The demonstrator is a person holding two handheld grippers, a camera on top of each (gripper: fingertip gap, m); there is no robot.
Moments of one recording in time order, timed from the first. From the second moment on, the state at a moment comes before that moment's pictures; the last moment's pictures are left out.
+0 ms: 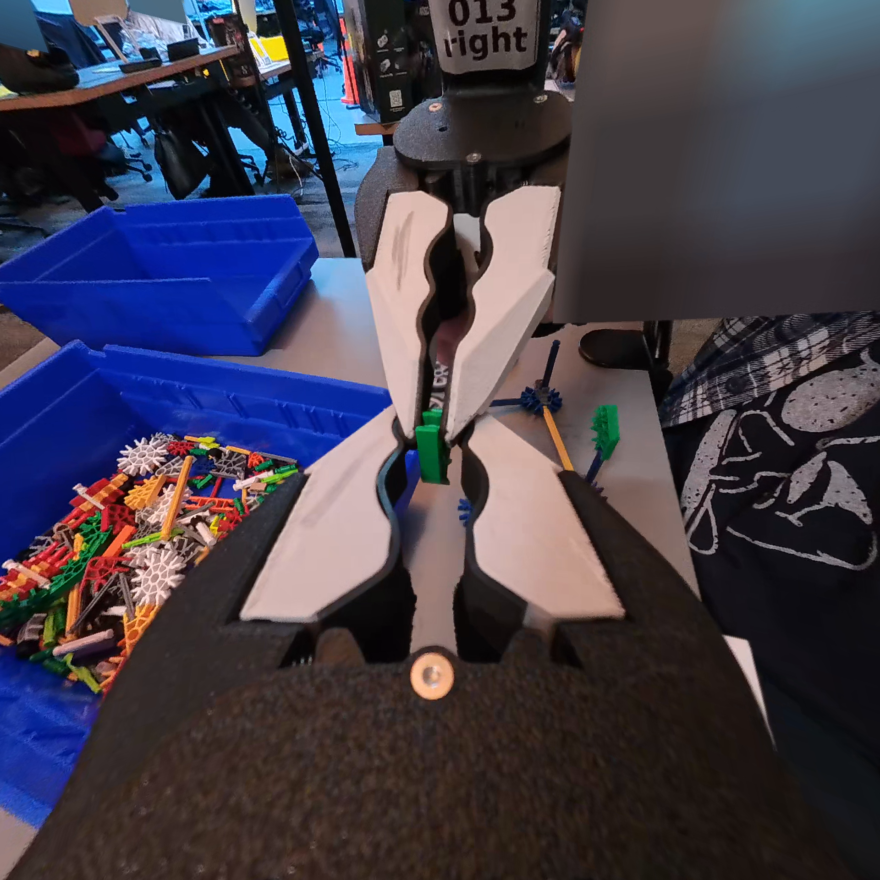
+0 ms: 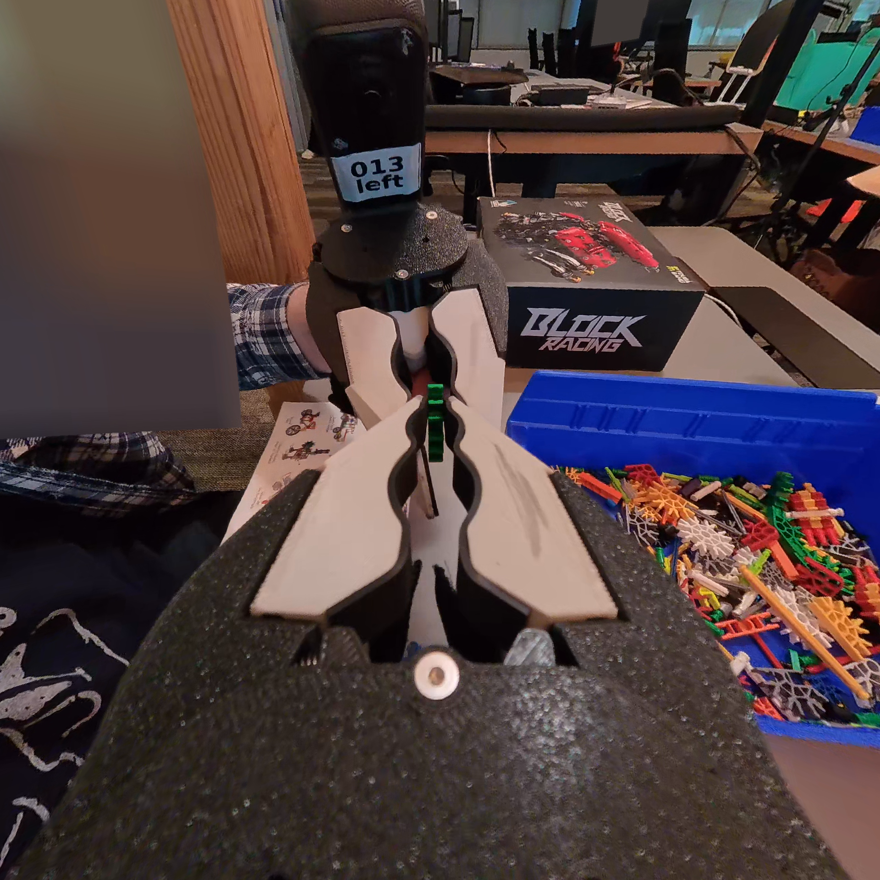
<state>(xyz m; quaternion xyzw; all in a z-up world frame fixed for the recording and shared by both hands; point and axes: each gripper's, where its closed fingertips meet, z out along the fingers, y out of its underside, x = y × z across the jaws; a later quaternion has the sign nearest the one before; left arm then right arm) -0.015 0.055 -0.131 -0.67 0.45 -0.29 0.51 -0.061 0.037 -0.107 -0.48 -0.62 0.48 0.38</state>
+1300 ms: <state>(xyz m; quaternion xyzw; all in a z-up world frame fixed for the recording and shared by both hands) -0.023 0.077 -0.173 -0.66 0.52 -0.28 0.47 -0.066 0.066 -0.148 -0.51 -0.65 0.42 0.37</state>
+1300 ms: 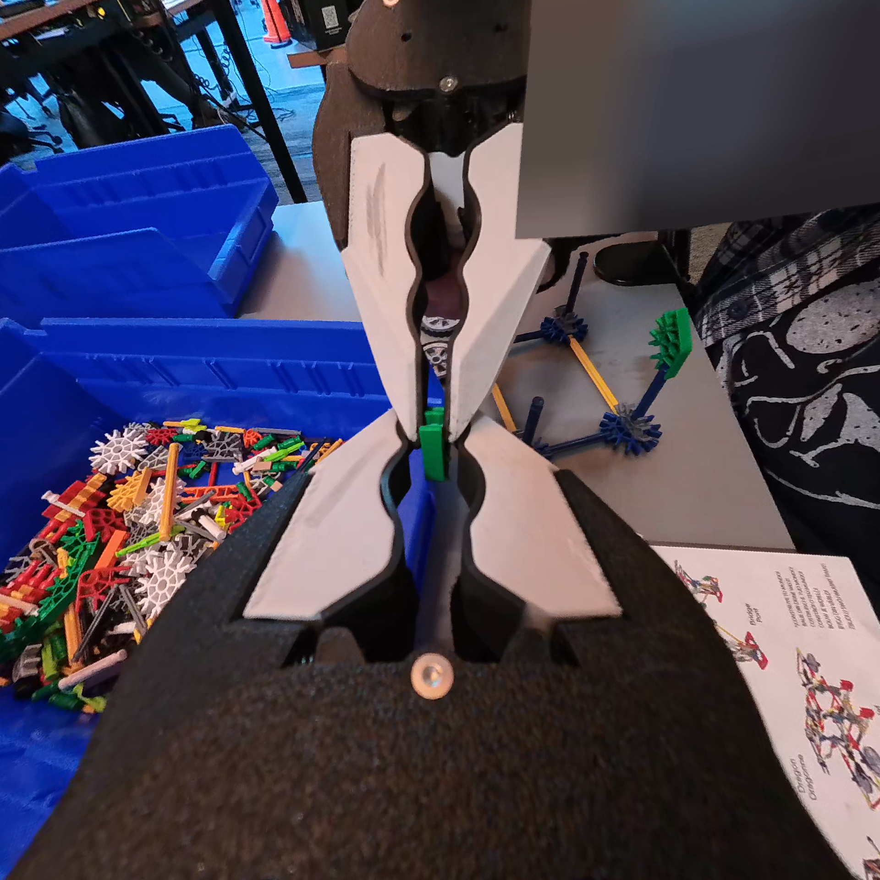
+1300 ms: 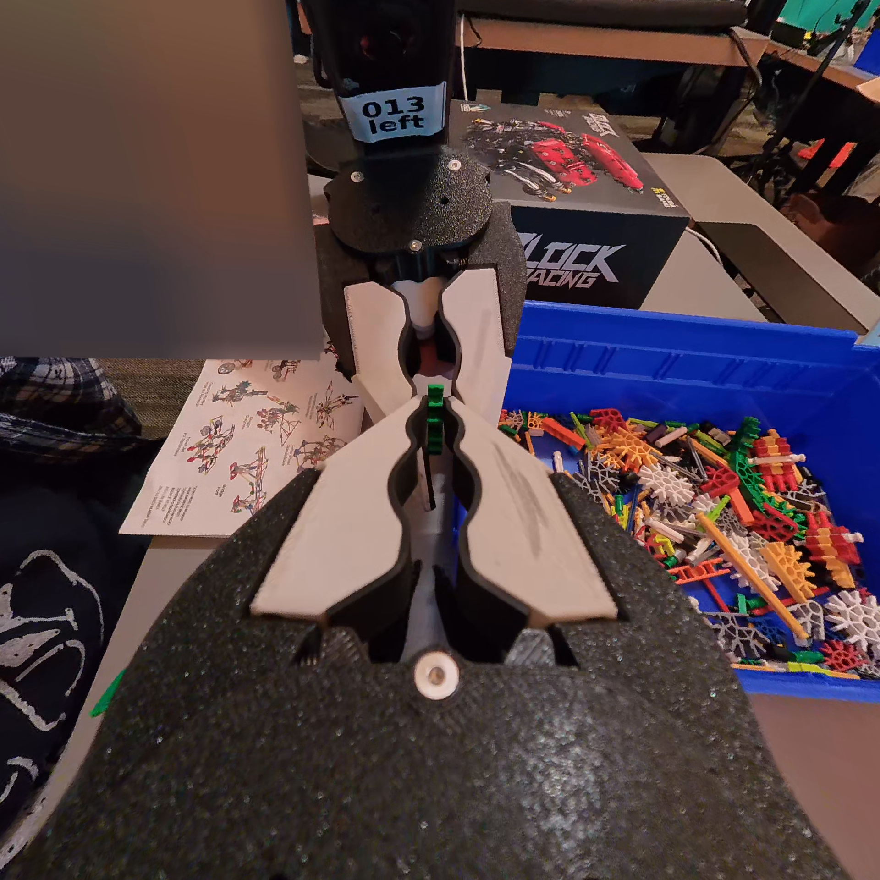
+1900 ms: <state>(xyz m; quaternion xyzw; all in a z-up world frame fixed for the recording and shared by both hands) -0.018 0.084 -0.171 -0.67 0.51 -0.26 0.47 -0.062 0.072 -0.145 -0.50 -0.65 0.42 0.38</state>
